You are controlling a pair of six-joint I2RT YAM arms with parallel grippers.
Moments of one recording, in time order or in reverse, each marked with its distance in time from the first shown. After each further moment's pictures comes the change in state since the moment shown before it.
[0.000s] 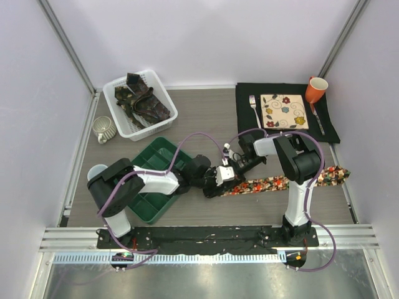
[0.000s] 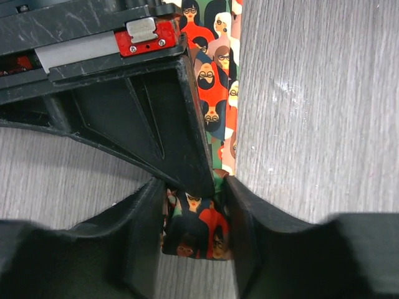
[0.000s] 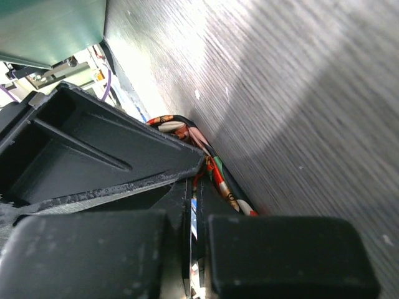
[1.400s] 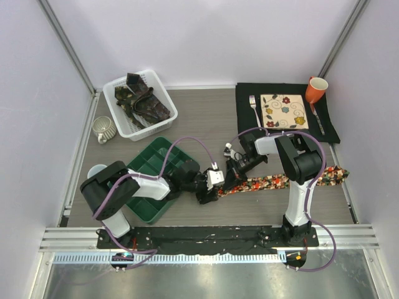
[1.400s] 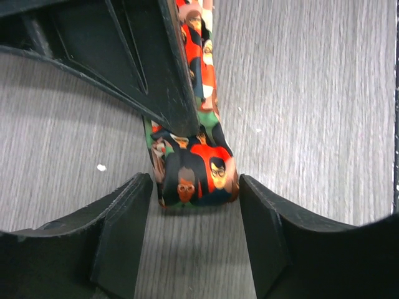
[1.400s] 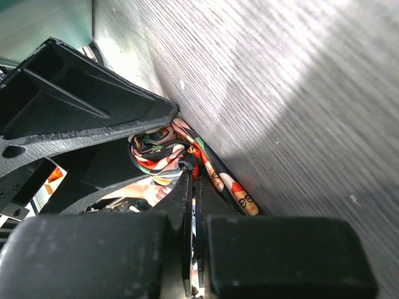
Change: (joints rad) left arm 0.044 -0.071 -0.172 0.146 0.055 0.008; right arm -0.020 -0.008 0.014 -0.060 0.045 -0.022
